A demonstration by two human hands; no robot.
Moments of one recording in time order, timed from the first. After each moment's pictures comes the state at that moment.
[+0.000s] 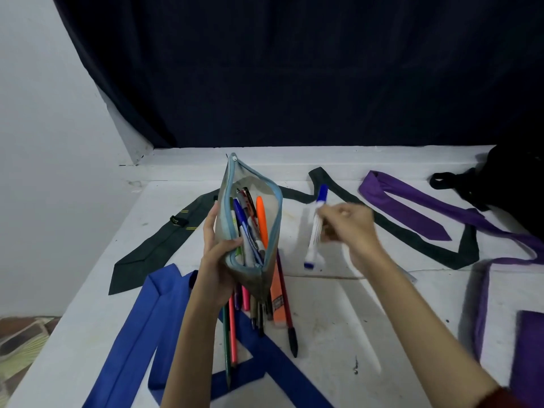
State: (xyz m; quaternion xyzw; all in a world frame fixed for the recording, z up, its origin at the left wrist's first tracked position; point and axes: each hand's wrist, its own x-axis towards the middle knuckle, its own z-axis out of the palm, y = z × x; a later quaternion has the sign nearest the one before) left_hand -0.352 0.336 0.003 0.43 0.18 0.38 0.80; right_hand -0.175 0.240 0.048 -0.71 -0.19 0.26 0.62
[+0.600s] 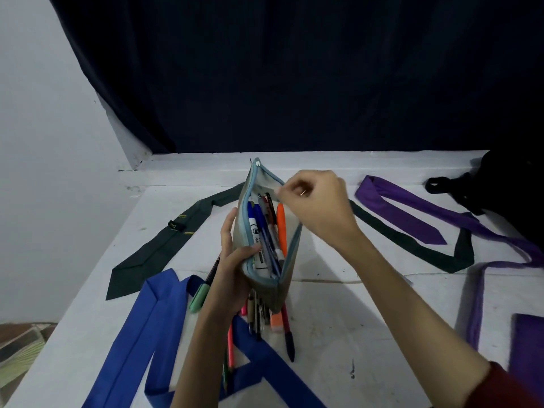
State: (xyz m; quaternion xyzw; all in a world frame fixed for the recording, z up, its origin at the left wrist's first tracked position) left_hand -0.335 0.323 0.001 0.47 0.14 0.34 0.80; right_hand -0.207 0.256 0.100 -0.75 -0.45 0.08 0.48
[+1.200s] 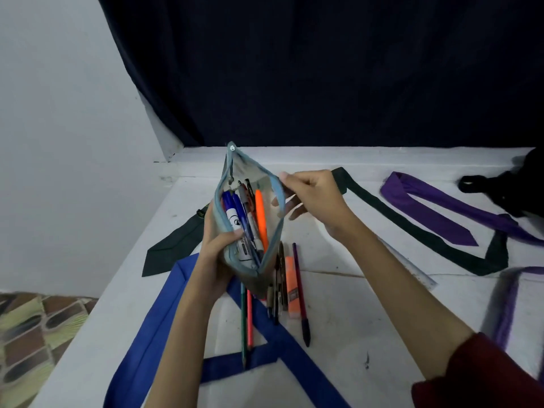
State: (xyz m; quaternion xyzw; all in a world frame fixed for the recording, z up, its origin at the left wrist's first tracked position) left_hand -0.385 0.339 0.016 0.49 0.20 0.39 0.75; right_hand -0.213 0.279 0.090 -0.63 -0.45 0.30 0.56
